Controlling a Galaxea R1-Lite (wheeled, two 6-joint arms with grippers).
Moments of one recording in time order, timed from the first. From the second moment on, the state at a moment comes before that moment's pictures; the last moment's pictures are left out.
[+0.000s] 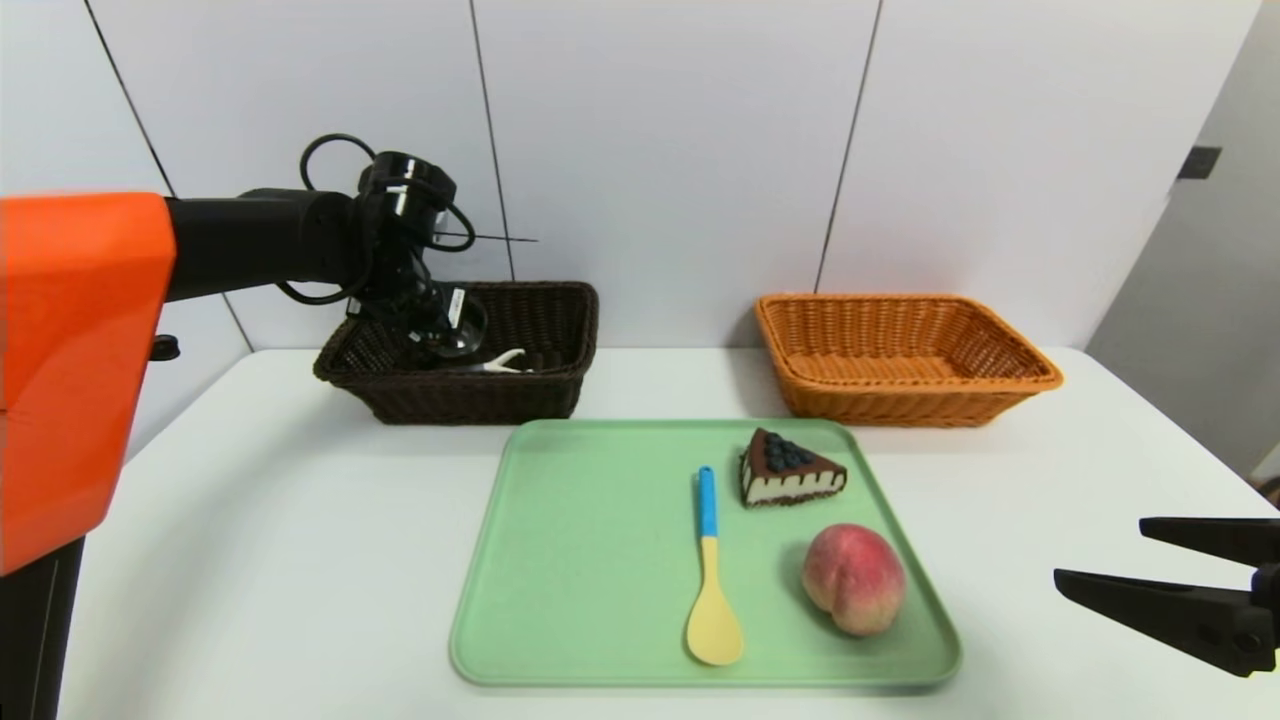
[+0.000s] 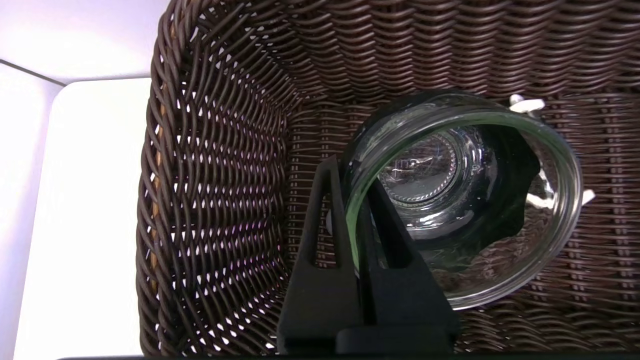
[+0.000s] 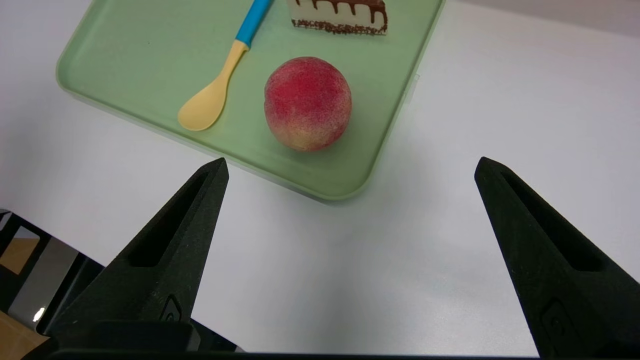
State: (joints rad) left arm -0.23 2.20 -1.98 0.44 0.38 -0.03; right arm 0.36 1.01 -0.76 0.33 0.13 0.08
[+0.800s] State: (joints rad) left arm -0.22 2.18 -1.98 0.41 0.39 -0.04; right arm 0.36 1.00 -0.76 0.33 0.13 0.08
